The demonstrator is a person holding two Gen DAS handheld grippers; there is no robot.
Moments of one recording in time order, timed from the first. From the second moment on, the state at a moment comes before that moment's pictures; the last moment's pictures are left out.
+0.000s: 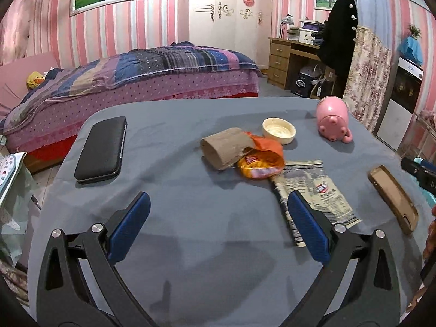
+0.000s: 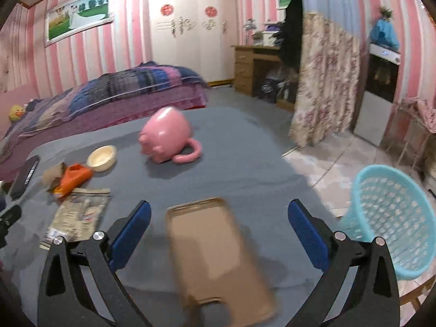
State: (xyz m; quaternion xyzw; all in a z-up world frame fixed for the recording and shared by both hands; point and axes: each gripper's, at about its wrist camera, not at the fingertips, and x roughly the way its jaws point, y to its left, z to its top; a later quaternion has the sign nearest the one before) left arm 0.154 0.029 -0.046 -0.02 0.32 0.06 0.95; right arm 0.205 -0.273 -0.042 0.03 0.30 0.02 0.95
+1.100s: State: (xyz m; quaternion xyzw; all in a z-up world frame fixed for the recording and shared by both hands) left arm 0.162 0.037 -0.042 -0.03 0.33 0.05 0.94; right arm 0.217 -0.184 -0.062 -0.05 0.35 0.16 0.92
